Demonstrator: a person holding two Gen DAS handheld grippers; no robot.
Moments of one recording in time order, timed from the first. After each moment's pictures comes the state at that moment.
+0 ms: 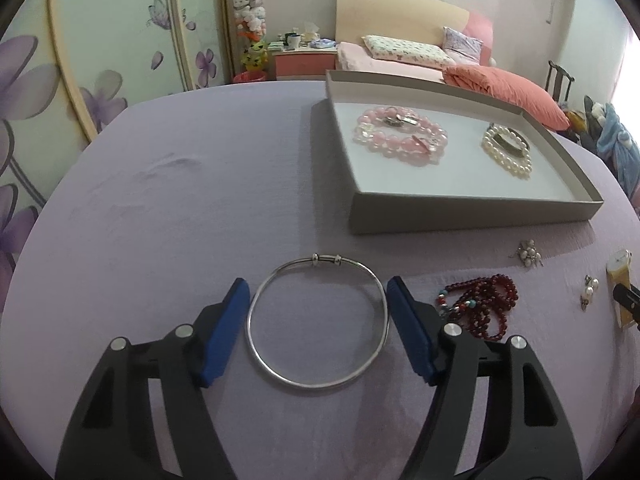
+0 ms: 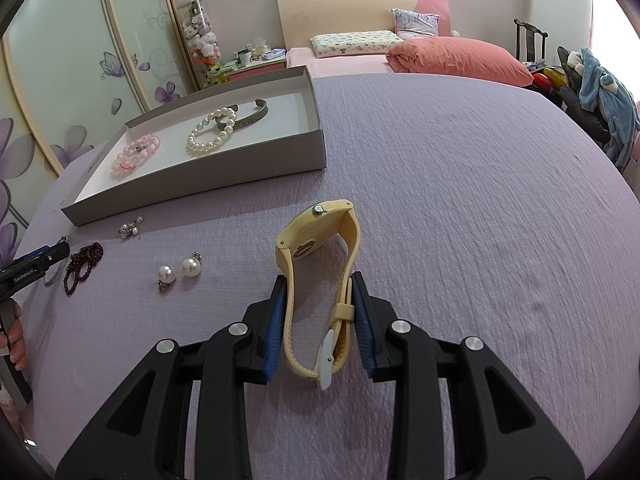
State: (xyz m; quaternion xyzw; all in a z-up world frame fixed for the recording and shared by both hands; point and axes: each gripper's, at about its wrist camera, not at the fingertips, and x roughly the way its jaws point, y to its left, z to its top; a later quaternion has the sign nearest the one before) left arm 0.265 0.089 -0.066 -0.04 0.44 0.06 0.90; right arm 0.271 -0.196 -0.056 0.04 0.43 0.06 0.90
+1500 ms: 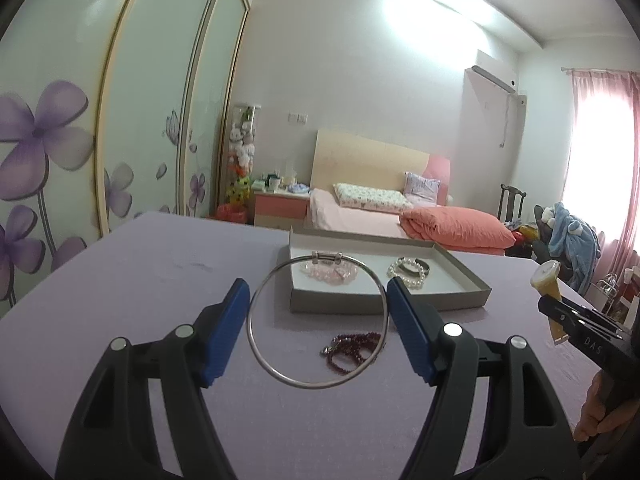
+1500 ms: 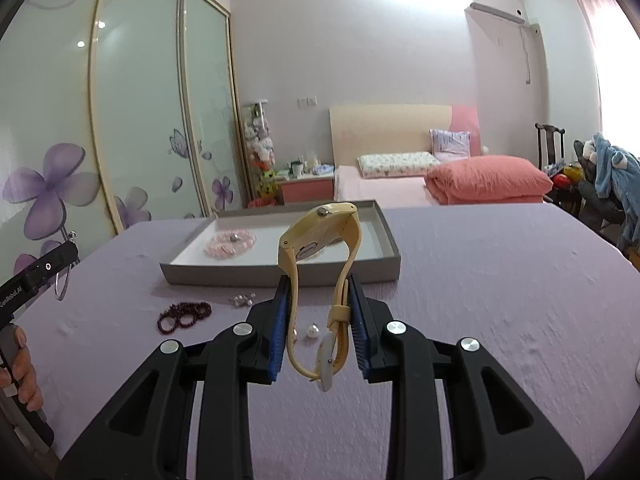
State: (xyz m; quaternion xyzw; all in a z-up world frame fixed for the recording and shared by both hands) left arm 0.123 0.044 0.013 -0.08 0.15 0.03 0.98; right arm 0.195 -0.155 0.003 0.03 0.20 0.13 0.97
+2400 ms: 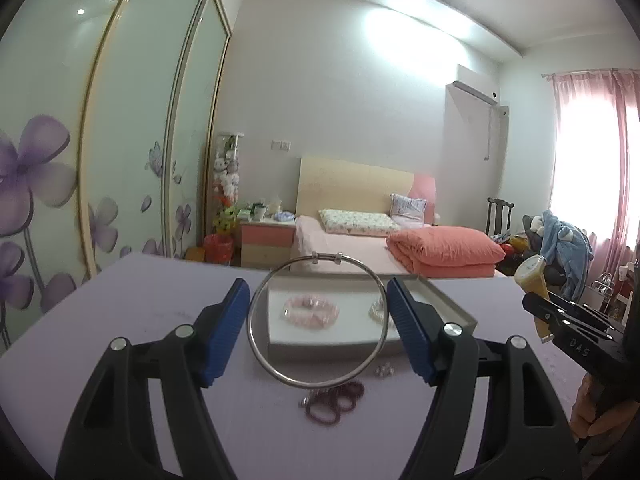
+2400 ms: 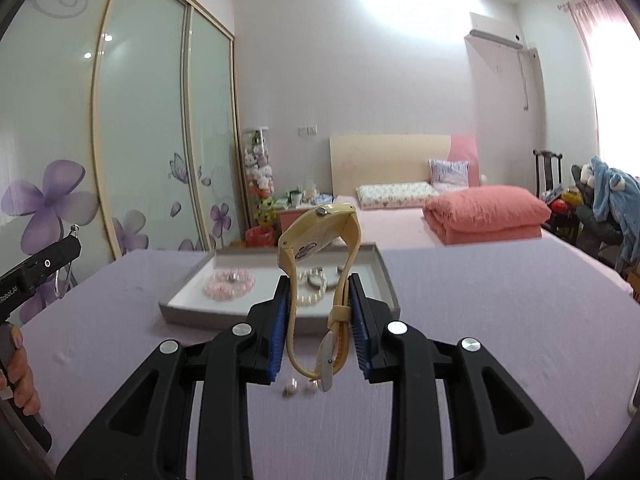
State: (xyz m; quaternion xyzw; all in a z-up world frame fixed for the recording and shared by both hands) left arm 0.147 0.029 0.045 -0.06 0.11 0.01 0.99; right arm 0.215 -0.149 0.037 0.02 0.14 0.12 0.98
